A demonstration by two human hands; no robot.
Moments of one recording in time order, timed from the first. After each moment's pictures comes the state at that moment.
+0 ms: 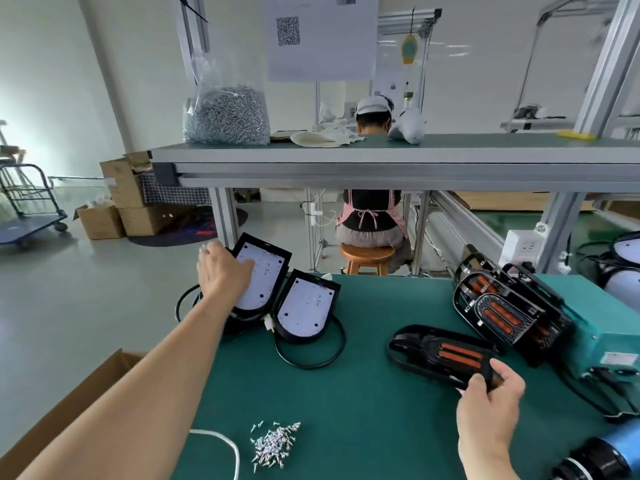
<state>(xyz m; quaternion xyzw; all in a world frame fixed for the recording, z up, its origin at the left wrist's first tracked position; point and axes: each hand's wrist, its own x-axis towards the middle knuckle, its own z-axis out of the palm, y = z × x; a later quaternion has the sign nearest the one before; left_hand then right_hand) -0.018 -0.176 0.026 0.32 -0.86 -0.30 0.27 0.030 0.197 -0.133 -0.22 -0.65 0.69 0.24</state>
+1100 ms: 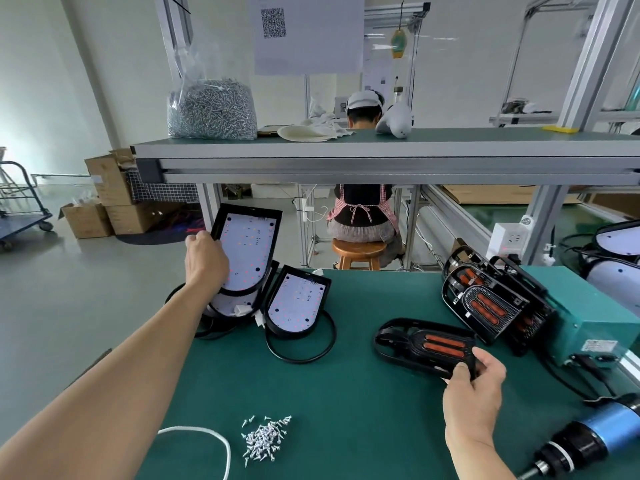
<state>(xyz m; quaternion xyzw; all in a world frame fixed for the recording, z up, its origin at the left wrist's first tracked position) -0.030 -0.192 0.033 0.28 -0.88 -0.26 0.29 0.029 0.197 -0.130 -0.19 -0.67 0.68 0.23</state>
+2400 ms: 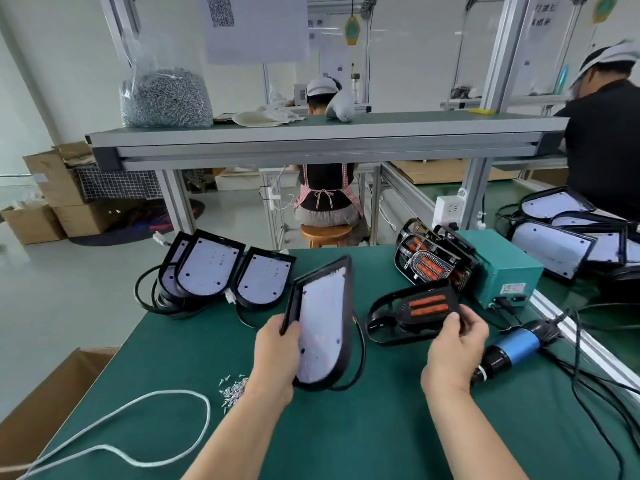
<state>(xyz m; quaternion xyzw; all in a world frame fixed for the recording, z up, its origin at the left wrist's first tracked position) 0.122 0.009 -0.053 0.19 -0.71 -0.67 0.11 0.071 0.224 -0.086 -0.22 -0.50 0.76 0.35</state>
